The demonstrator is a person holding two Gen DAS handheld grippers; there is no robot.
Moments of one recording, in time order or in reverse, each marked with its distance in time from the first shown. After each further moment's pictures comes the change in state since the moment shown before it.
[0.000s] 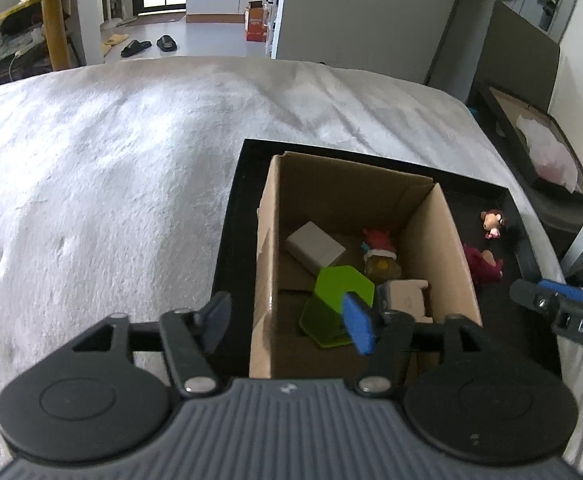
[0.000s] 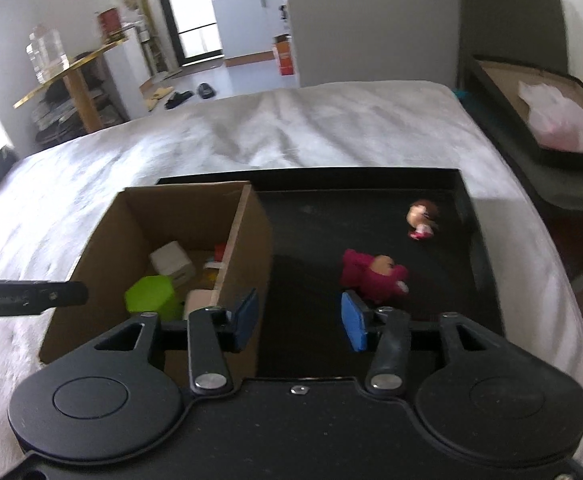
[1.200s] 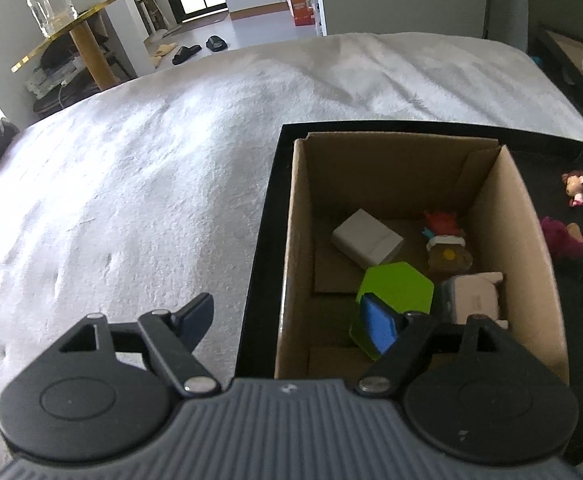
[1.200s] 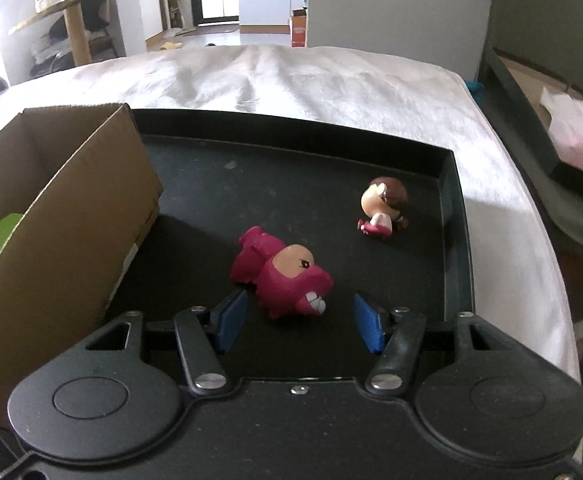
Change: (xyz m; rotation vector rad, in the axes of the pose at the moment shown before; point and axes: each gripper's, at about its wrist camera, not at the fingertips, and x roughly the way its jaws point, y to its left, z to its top) left arm 0.040 -0.037 0.006 0.105 0.054 0.304; right arm 0.088 -0.052 -0.010 -0.232 0.052 -0.032
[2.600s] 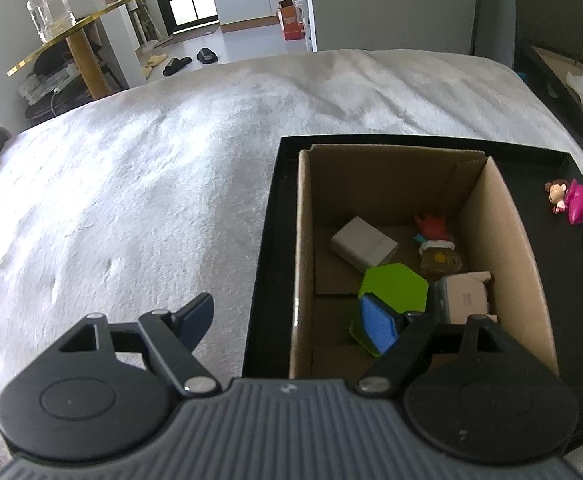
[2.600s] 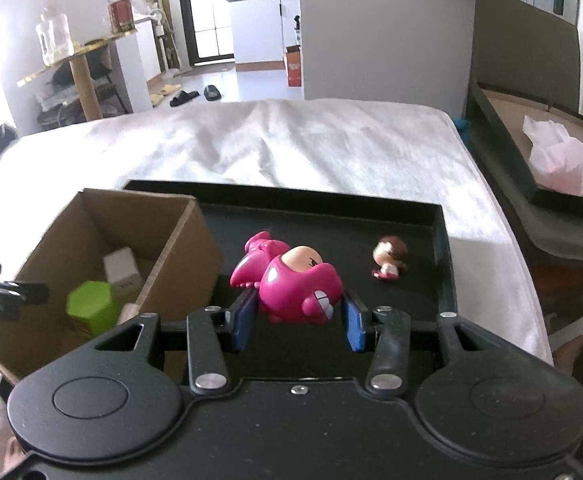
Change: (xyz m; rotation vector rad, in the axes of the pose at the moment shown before) left arm -0.014 0.017 -0.007 -0.018 -0.049 -0.061; right arm -0.079 0.019 0.029 0.095 -0.098 0.040
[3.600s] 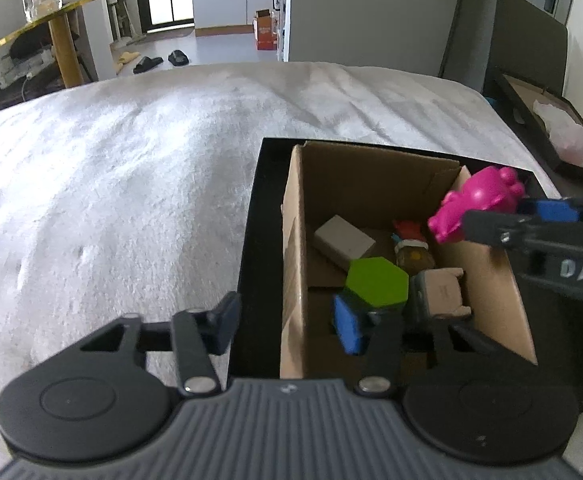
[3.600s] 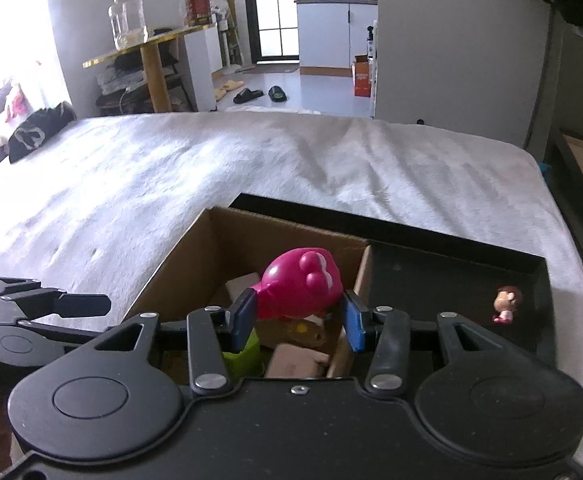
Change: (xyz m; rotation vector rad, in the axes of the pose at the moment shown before) left arm -0.002 0.030 -0.016 -0.053 -0.034 -0.170; right arm 0.007 0.106 0.024 -0.118 0.010 0.113
